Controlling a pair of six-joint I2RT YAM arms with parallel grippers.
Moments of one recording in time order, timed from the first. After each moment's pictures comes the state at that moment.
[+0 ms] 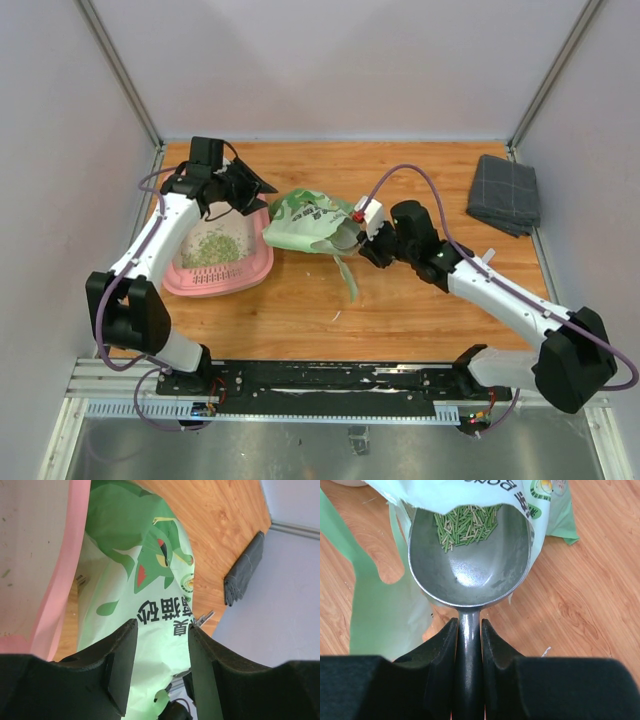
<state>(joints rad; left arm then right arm) -0.17 1.50 1.32 -0.60 0.31 -1.02 0.64 1.24 0.85 -0.21 -0.21 -0.27</state>
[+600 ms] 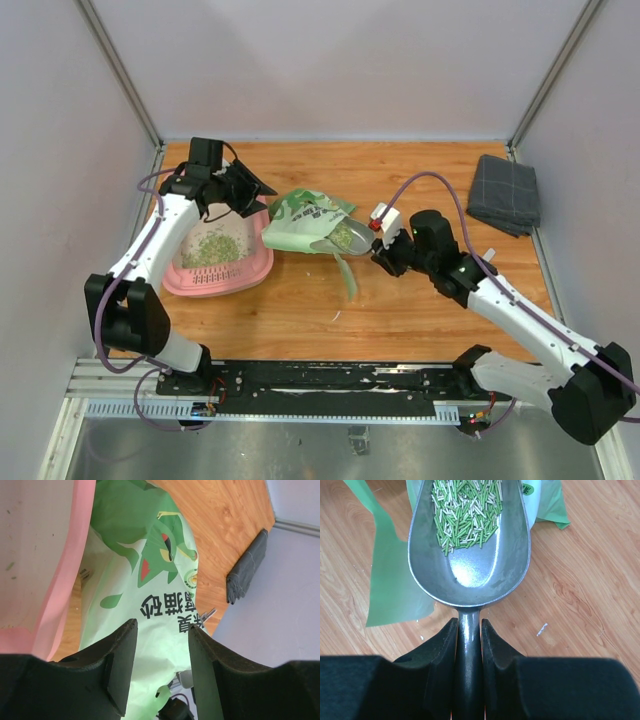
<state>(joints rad) -0.17 1.49 1.32 -0.63 0.31 -1.02 0.61 1.05 0.78 -0.29 -0.22 -0.27</state>
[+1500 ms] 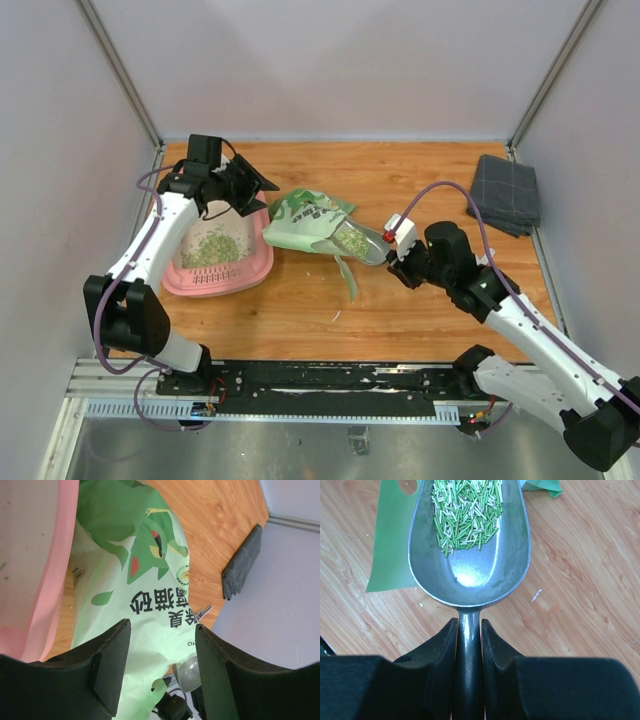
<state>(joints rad) -0.17 1.48 1.35 -0.64 0.33 -1.01 0.61 0.88 0.76 -0.48 -0.15 -0.29</state>
